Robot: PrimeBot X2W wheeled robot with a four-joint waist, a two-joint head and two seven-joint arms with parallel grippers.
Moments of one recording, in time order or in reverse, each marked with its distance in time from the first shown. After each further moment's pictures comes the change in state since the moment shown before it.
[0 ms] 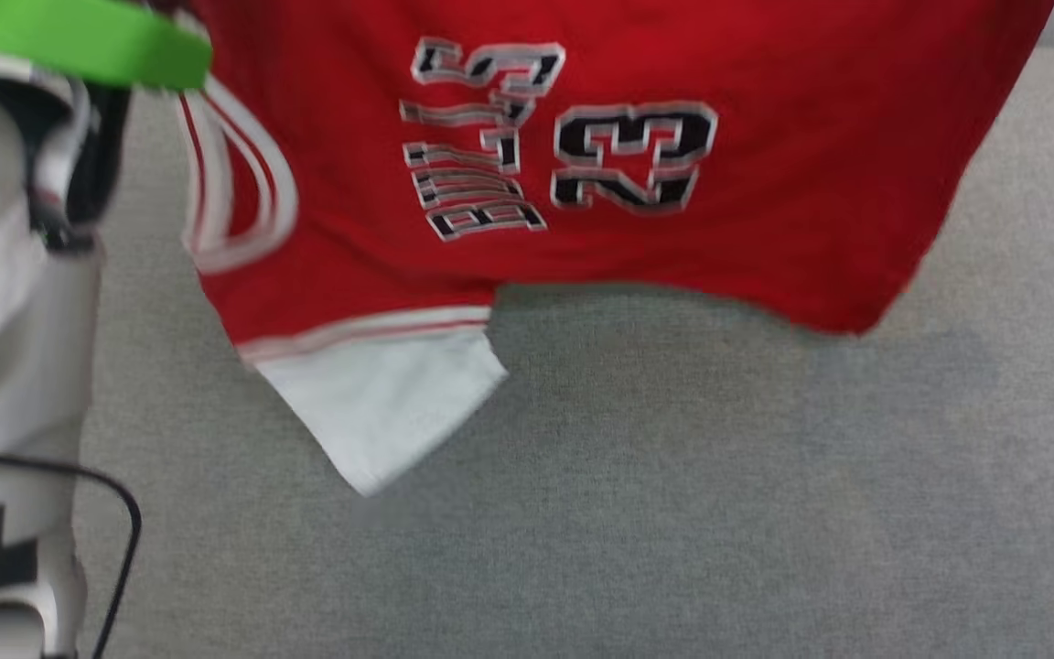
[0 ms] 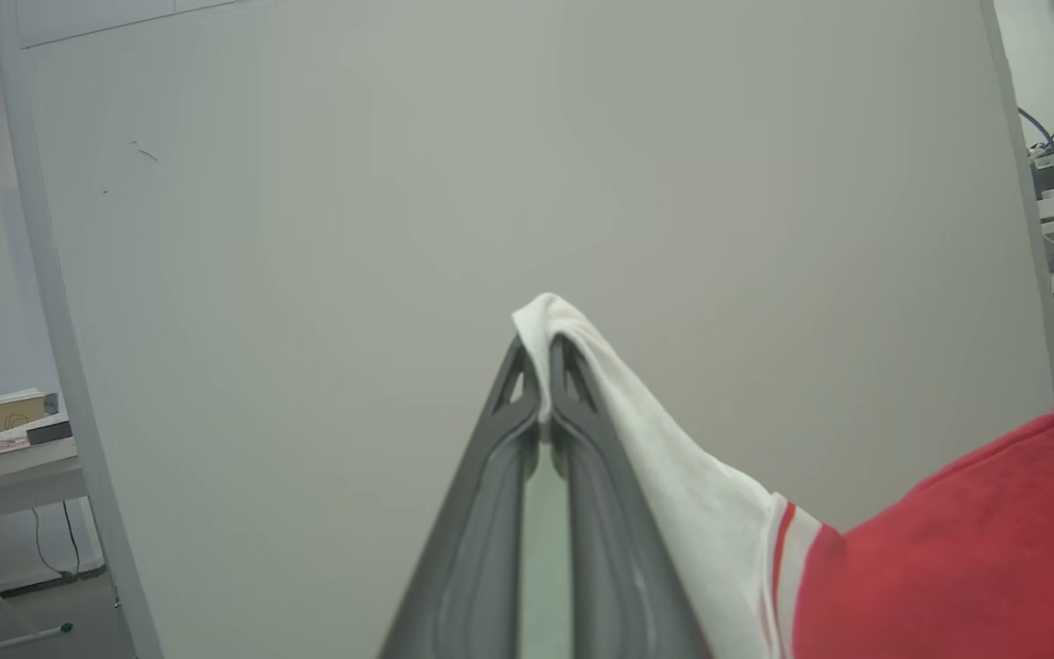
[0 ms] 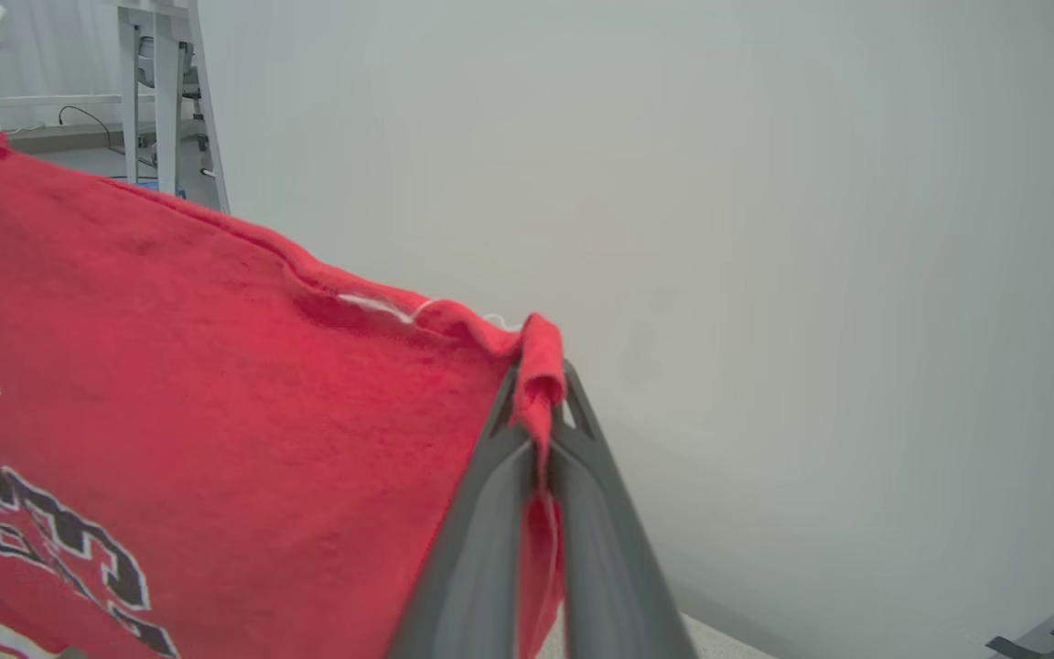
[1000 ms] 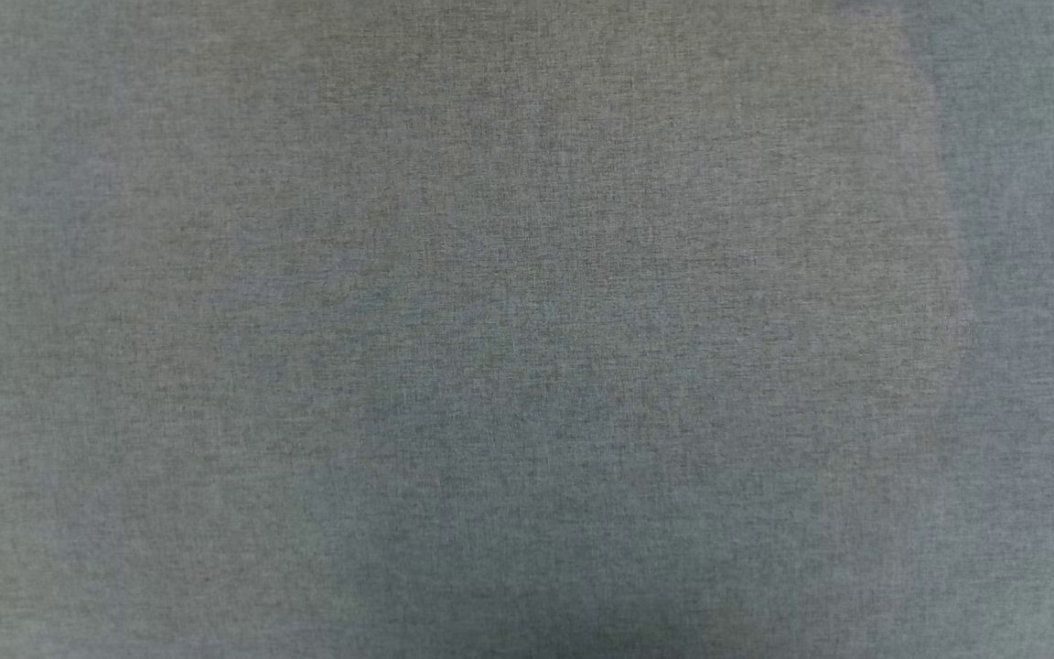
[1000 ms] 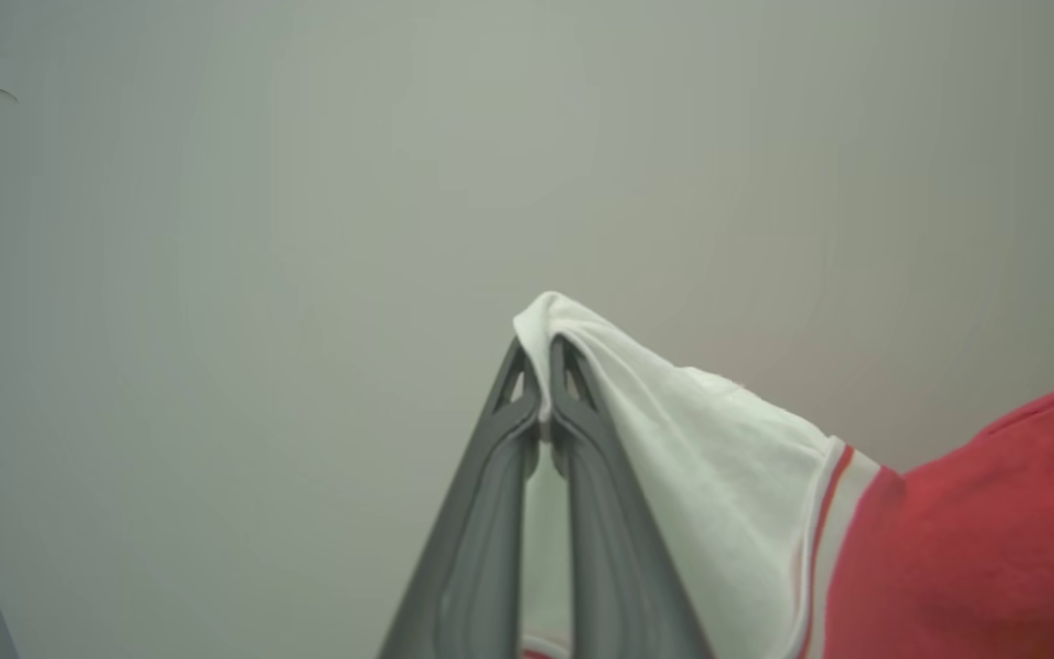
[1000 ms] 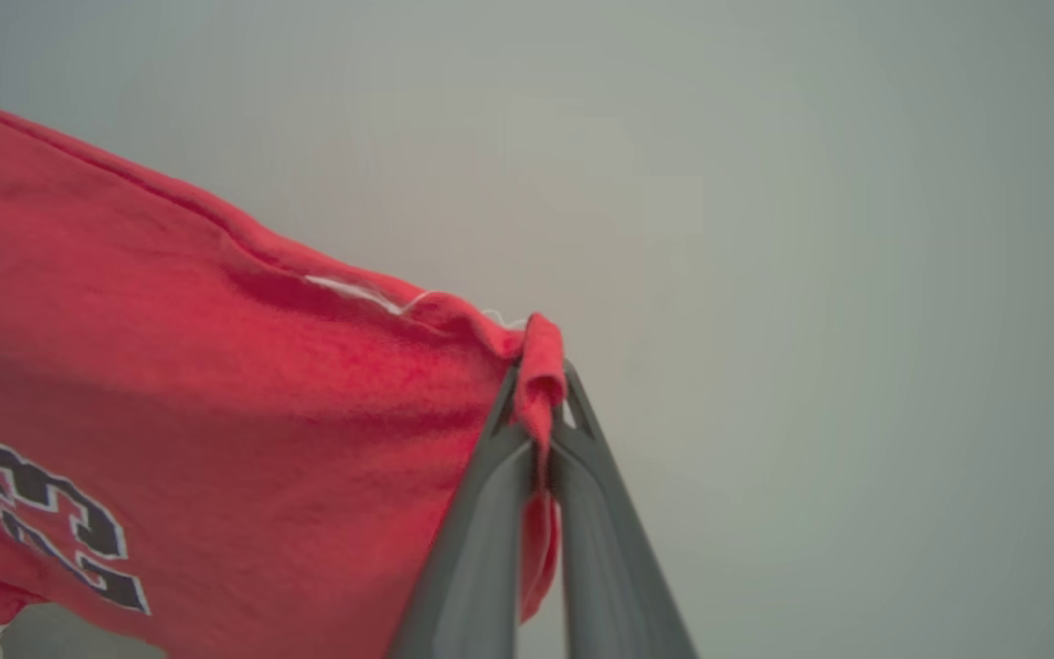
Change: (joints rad) left arm -0.839 0.100 -0.235 0.530 -0.099 -0.005 -0.148; right arm -0.797 0.172 0.152 0.584 -0.202 0.000 -0.245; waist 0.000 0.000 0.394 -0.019
